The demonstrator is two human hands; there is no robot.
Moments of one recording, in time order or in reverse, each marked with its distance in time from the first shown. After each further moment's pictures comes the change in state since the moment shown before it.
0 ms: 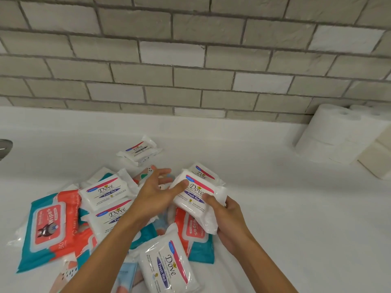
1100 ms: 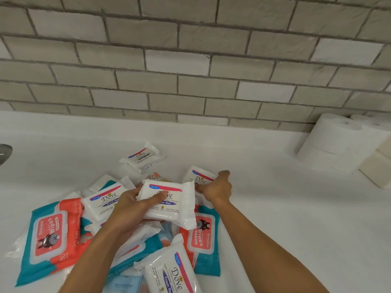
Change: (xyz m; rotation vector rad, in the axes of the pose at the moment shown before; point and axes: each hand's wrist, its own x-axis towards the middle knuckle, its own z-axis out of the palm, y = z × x) left_hand -0.004 -0.014 -0.047 -0.114 0.088 -0.162; right_hand 0.102 -0.029 0.043 -0.558 0.314 -0.120
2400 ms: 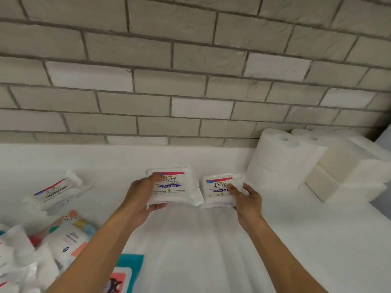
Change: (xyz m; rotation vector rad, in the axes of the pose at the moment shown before) left_hand 0.075 0.102 0.212 -0.390 -0.203 -0.065; right_hand 0.134 0.082 -0.216 0.756 0.156 0.043
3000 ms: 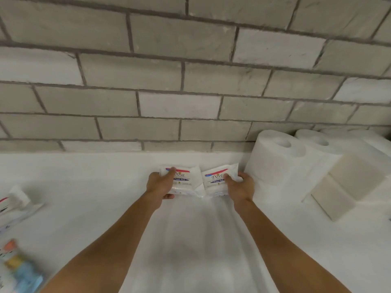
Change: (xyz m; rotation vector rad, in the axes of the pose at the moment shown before) left_hand 0.169 -0.039 0.108 0.280 0.183 -0.005; right_hand 0.153 -0.001 0.009 -0.378 0.154 -0.117
